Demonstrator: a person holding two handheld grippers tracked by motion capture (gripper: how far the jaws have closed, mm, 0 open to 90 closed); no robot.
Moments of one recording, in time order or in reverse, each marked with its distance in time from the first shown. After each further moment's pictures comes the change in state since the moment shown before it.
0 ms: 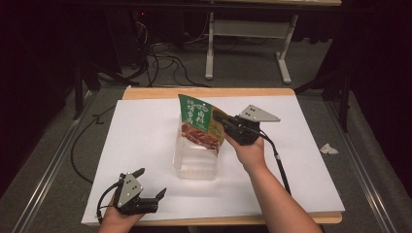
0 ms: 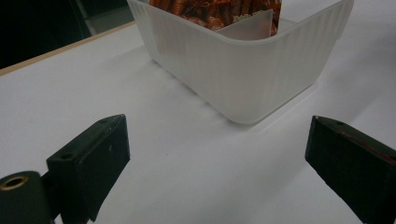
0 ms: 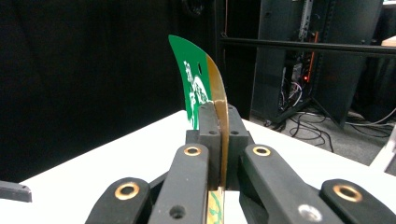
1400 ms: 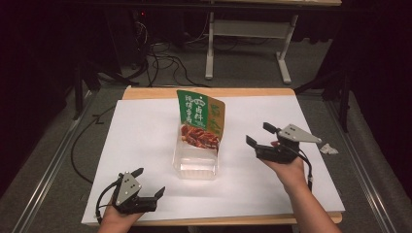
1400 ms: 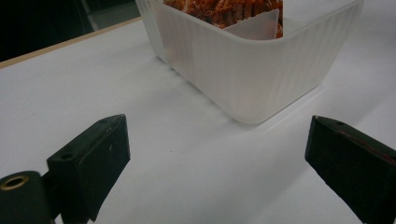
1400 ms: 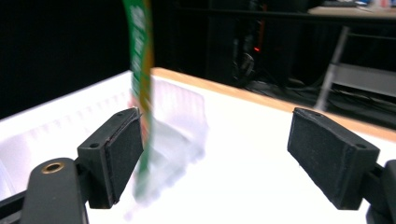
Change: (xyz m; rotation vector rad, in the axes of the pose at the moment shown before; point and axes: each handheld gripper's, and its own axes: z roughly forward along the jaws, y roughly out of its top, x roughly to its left) left arm 0.004 -0.001 0.000 0.001 0.007 -0.036; right arm -0.041 -0.042 -0.099 0.097 -0.179 -0.003
